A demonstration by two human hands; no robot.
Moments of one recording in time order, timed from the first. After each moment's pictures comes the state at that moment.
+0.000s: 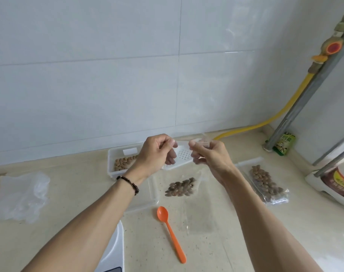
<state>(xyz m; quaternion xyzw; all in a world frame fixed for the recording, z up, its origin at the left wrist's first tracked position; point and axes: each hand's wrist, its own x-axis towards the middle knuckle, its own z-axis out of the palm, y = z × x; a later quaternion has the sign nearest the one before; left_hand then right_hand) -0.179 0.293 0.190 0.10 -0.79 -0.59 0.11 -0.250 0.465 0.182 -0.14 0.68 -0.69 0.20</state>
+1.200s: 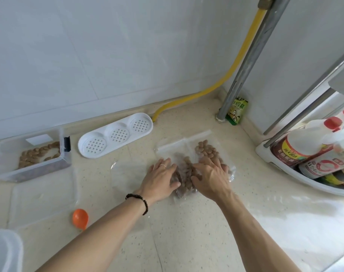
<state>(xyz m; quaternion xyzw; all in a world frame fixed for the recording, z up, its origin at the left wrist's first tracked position) -0.282 0.495 0.012 -0.02 -0.96 -0.19 -0.18 -0.325 0.674 0.023 -0.15 0.97 -0.11 0.13</state>
